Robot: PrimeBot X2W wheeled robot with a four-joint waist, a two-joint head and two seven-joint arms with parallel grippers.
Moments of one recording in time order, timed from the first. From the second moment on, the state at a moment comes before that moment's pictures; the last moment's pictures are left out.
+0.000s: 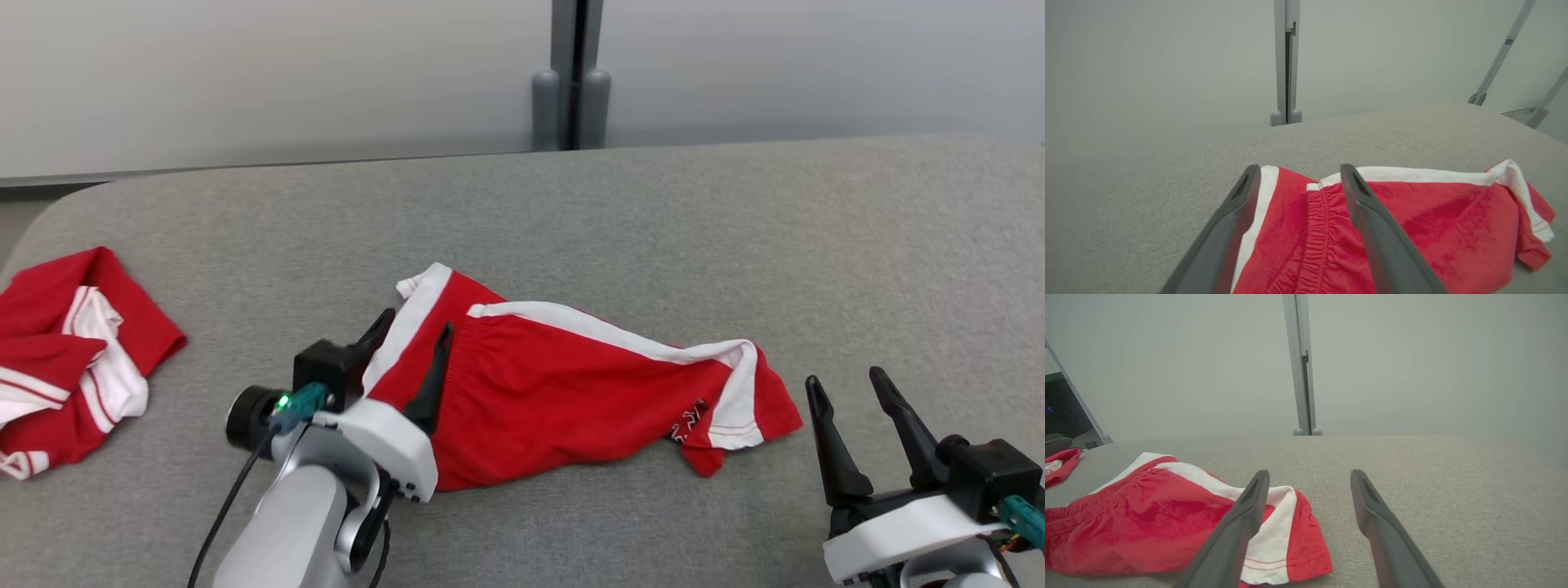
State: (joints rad) left arm -0.36 0.09 -0.39 0.48 -0.34 -0.04 -0.15; right arm -0.01 -0.16 0.11 0.10 0.23 0.13 -0.11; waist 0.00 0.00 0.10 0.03
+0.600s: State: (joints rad) left arm -0.68 0.05 -0.46 0.92 -0.51 -0.12 0.03; right arm -0.09 -0.17 0.15 0.17 0.27 0.13 -0.15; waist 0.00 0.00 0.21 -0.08
